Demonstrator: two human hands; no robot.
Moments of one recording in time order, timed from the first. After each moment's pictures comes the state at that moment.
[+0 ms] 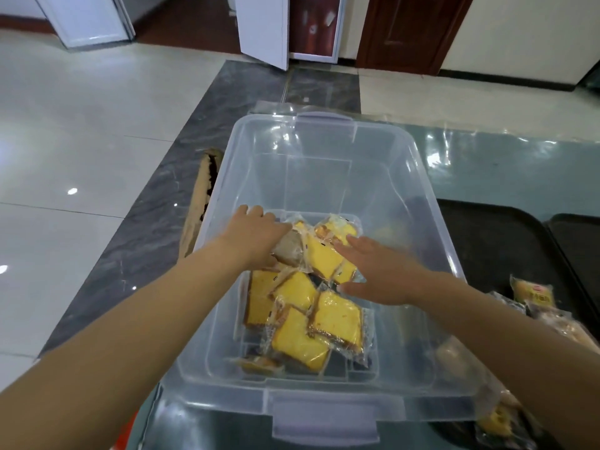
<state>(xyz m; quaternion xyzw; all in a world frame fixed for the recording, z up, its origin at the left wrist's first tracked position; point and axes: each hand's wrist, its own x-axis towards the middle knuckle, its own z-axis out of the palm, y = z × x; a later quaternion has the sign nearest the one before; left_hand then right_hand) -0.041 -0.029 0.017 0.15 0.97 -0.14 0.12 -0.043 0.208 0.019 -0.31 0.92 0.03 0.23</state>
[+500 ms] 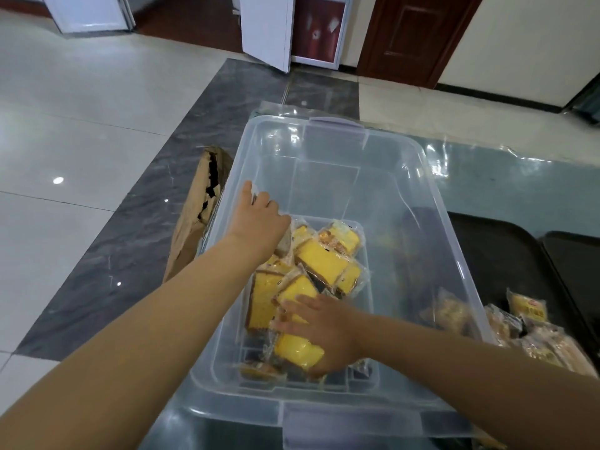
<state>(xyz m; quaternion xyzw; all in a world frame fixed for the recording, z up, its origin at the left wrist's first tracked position) -0.049 -0.033 0.019 0.09 0.97 -0.21 0.07 -0.004 0.152 -0.047 -0.55 0.79 0.11 0.26</state>
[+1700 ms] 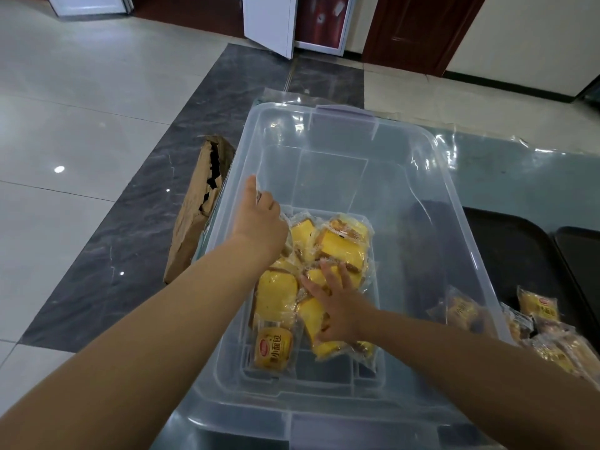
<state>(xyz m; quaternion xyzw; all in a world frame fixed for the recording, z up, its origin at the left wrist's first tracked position) -0.048 -0.032 0.008 0.08 0.95 -0.29 0.11 -0.035 0.169 -0.115 -0.33 0.91 0.03 0.27</state>
